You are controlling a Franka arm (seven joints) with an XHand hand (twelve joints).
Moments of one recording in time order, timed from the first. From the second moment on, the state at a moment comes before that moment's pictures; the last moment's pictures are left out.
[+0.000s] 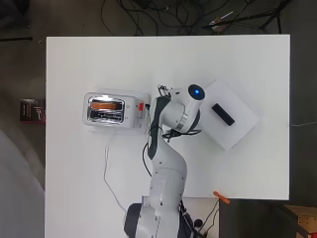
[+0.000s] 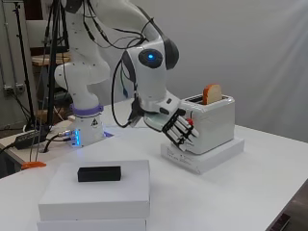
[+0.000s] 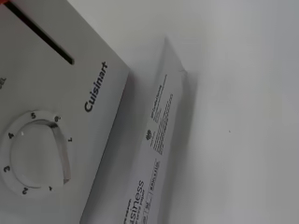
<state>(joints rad) -0.03 0.15 -0.17 -2.13 0.31 1.87 -1.40</state>
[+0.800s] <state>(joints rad) -0.04 0.31 -0.14 -2.13 0.35 1.88 -1.40</state>
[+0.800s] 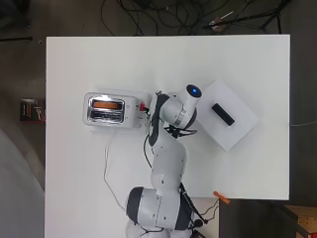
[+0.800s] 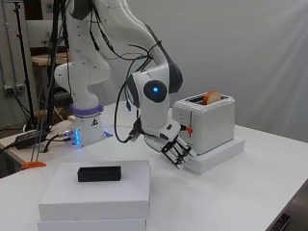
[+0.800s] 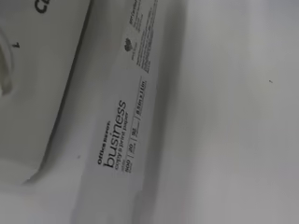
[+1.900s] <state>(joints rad) -0.05 0.16 -0.11 -2.07 0.23 1.85 -1.27</state>
